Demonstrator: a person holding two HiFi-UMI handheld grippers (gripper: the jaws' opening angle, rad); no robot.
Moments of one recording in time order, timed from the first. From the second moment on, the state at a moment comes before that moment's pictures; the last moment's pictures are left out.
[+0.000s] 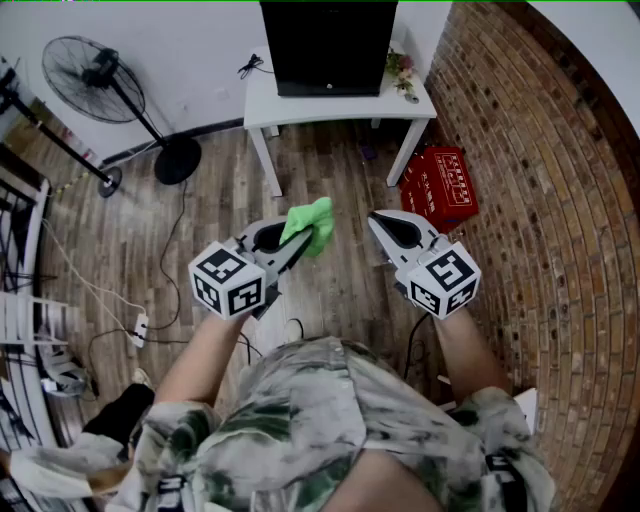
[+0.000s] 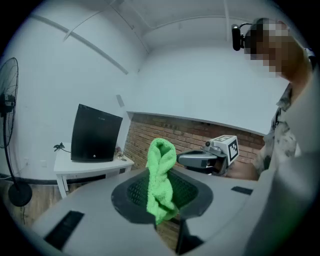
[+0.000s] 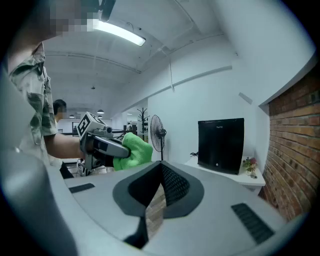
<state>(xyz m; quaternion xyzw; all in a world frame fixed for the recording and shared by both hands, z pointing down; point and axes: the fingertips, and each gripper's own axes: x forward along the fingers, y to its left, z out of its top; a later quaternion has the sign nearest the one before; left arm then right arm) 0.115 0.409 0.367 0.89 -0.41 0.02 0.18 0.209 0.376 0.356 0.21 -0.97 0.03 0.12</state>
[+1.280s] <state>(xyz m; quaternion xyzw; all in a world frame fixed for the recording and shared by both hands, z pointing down) 0.096 0.198 0.334 0.91 -0.39 0.01 0.16 0.187 0.175 0.325 0.21 -0.97 0.01 0.12</state>
